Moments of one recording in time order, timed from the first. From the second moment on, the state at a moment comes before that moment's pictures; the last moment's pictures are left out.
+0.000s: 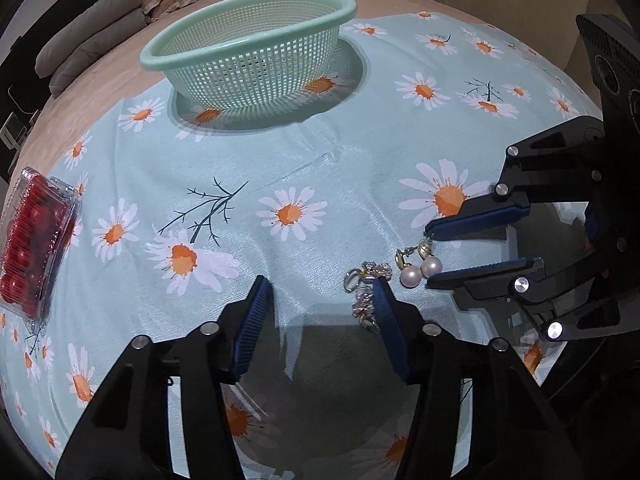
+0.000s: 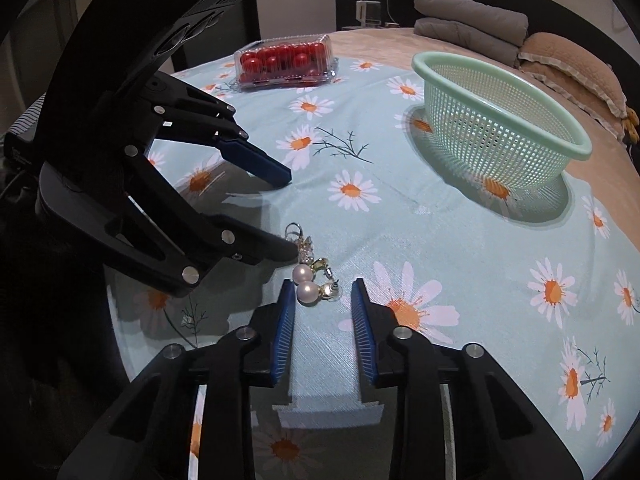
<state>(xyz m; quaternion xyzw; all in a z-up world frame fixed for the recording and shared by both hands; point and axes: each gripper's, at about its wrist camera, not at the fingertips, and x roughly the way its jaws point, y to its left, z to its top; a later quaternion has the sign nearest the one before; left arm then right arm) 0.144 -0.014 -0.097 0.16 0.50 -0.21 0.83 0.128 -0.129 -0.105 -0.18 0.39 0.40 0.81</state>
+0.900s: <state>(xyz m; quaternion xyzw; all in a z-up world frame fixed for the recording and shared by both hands) 0.147 0.027 -0.065 0.11 0.49 -0.19 0.84 0.134 -0.184 -0.066 -0.17 0.38 0.38 0.83</state>
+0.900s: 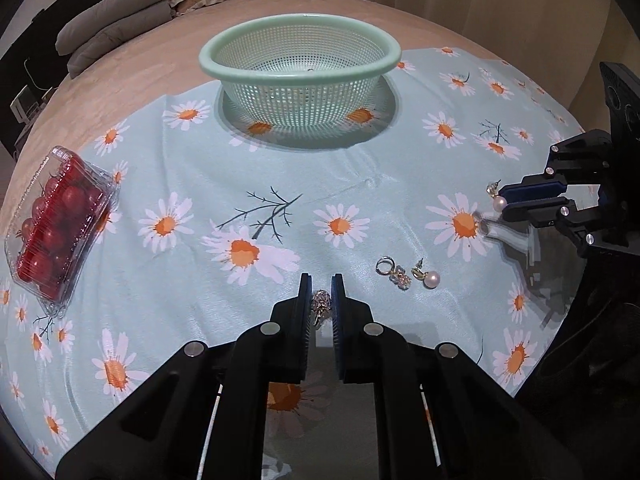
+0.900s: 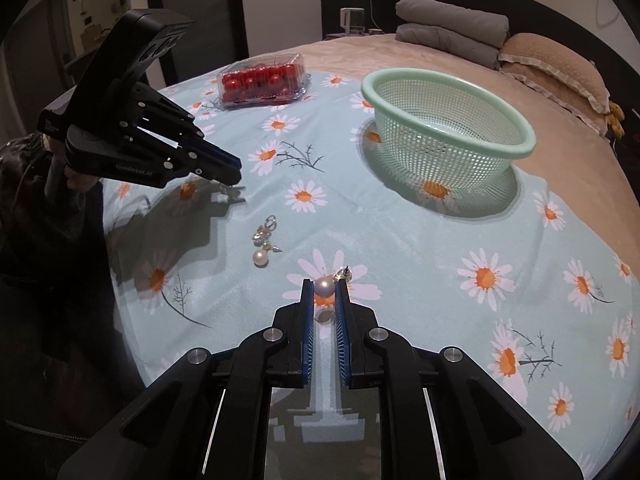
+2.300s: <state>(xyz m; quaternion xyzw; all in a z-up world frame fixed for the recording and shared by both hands) 0.285 -0.006 0.002 0.13 0.44 -0.21 0.86 0.270 -0.178 0.005 -0.14 0.31 0.37 0.86</state>
